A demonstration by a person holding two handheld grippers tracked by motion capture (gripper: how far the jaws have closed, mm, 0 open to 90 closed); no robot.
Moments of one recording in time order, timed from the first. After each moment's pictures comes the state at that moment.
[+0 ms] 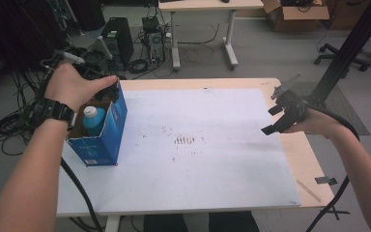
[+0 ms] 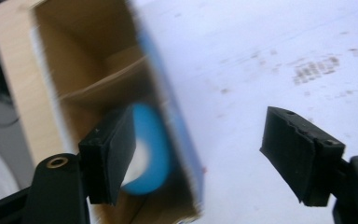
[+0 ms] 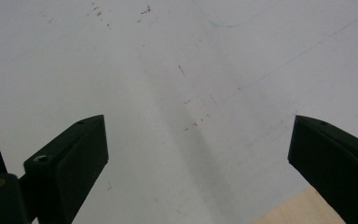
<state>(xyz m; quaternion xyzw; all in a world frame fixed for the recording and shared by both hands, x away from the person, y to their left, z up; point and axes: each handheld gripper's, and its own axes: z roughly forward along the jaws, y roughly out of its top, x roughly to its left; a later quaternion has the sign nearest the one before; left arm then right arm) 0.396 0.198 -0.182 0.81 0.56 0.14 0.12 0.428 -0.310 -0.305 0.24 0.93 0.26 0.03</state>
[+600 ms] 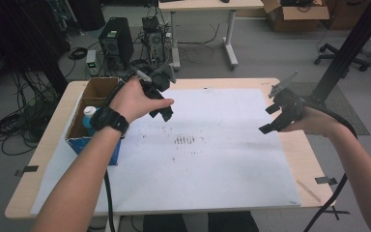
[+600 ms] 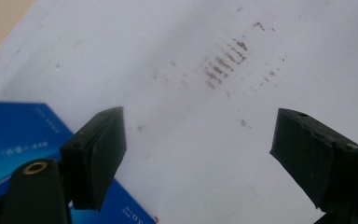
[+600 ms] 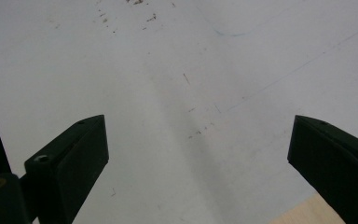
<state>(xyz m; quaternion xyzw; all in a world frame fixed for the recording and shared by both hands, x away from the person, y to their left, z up) 0.407 0.079 -0.241 0.91 0.39 0.10 0.10 0.430 -0.302 -0.301 0.24 0.94 0.26 0.03</state>
